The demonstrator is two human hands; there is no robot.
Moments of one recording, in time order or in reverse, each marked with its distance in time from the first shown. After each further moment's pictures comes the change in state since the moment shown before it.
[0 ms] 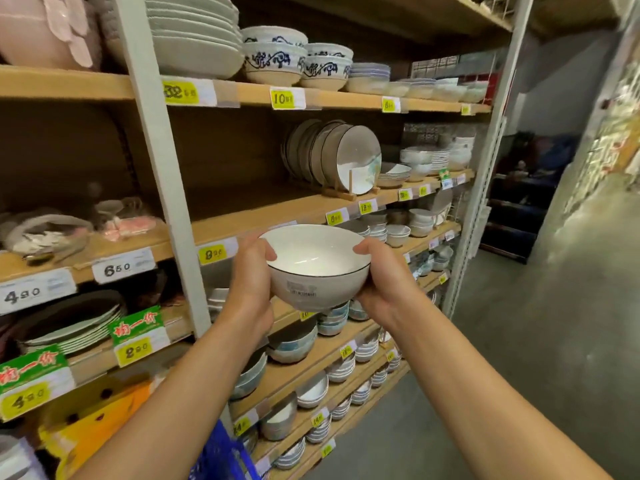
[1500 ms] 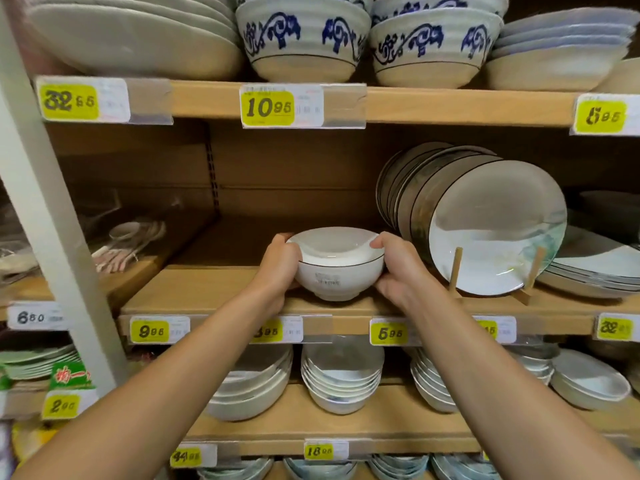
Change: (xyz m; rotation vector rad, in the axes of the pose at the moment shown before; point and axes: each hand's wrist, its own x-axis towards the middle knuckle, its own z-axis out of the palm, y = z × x) left_hand 0.322 -0.019 0.103 0.357 0.468 0.150; right_hand 0.419 -0.057 0.059 -0.168 -0.484 0.218
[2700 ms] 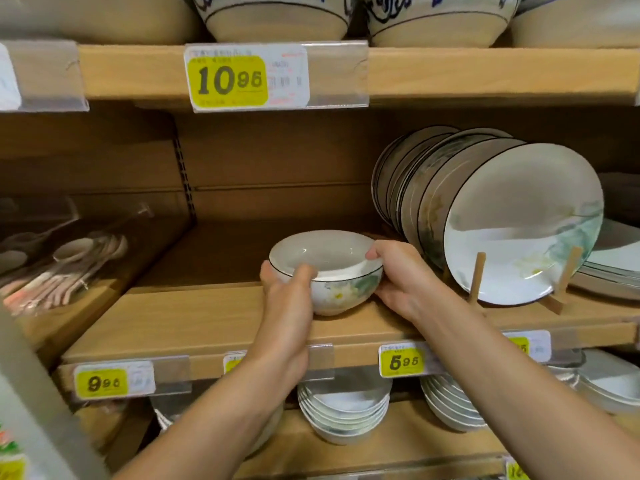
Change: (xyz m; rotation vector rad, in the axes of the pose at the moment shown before) left_hand -0.016 -0.023 0.026 -0.294 0.052 -0.013; right_hand 0.034 0.006 0.000 -0.063 -0.048 0.029
